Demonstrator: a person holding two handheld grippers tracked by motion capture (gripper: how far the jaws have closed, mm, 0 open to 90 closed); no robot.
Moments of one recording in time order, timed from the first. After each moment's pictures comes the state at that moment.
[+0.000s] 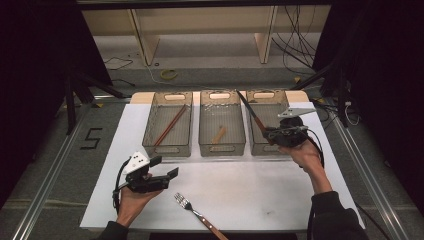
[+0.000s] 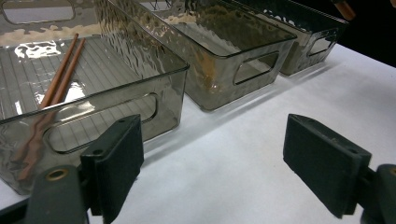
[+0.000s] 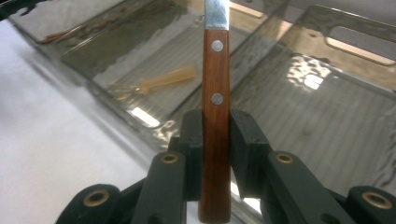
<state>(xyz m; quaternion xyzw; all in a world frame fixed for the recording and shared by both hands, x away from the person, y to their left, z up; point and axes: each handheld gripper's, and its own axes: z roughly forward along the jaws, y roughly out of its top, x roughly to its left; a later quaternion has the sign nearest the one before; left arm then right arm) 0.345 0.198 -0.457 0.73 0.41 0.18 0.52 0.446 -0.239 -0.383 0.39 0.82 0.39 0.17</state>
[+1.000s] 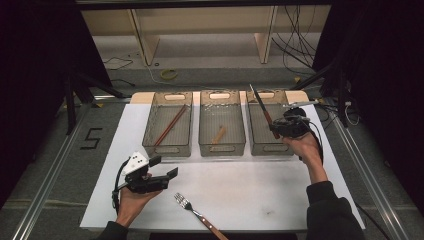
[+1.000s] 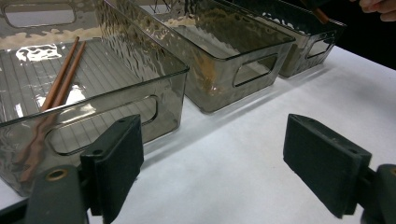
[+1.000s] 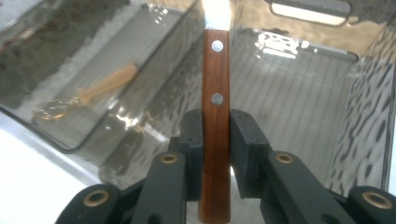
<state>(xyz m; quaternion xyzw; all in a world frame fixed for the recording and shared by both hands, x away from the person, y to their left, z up) 0.344 0.200 -0.457 0.72 0.41 0.19 0.53 0.483 -0.256 -0.395 0.48 0.78 0.36 0.17</state>
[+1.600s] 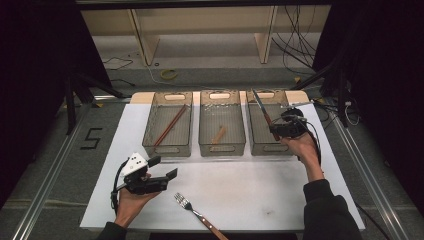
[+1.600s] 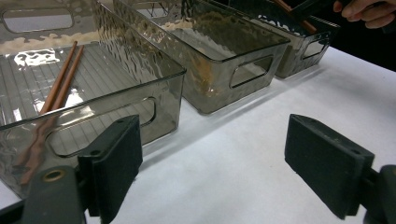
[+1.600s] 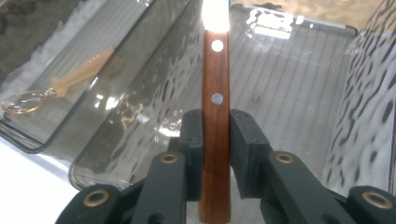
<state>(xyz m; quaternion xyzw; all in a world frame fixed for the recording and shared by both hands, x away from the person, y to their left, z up) 0.341 0.202 -0.456 0.72 0.40 0.19 0.53 0.492 -0.255 -0.407 0.51 0.78 0.33 0.16</state>
